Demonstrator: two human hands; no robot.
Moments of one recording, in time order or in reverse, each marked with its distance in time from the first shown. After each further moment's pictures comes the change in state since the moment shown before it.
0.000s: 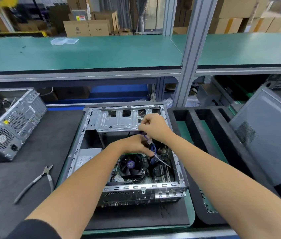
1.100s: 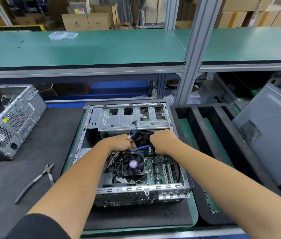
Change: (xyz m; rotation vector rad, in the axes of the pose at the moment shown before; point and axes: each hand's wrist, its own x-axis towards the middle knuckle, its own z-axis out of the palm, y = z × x) left_hand 0.002 -0.059 -0.026 -0.002 0.049 -0.224; right_hand 0.000 0.041 0.015 -1.240 -0.478 -0.142
